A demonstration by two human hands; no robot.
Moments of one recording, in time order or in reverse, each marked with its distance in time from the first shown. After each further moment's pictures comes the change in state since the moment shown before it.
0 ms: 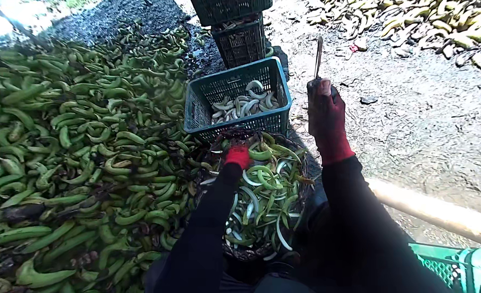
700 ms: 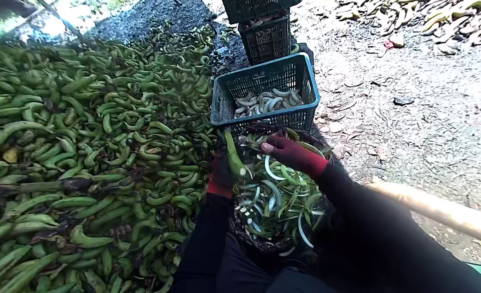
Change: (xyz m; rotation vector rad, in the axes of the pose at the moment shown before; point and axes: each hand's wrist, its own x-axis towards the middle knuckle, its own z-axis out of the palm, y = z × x) left_hand -0.165 -0.079 -0.021 -1.869 0.446 -0.015; right_hand -0.080 0.034 0.086 -0.459 -1.001 0.146
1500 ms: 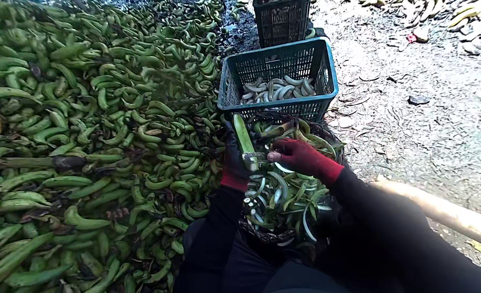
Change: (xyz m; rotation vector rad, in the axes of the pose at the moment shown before) left_hand -0.014 -0.009 0.009 -0.309 -0.060 -0.001; right_hand -0.002 0.003 0.026 -0.398 -0.045 -0.105
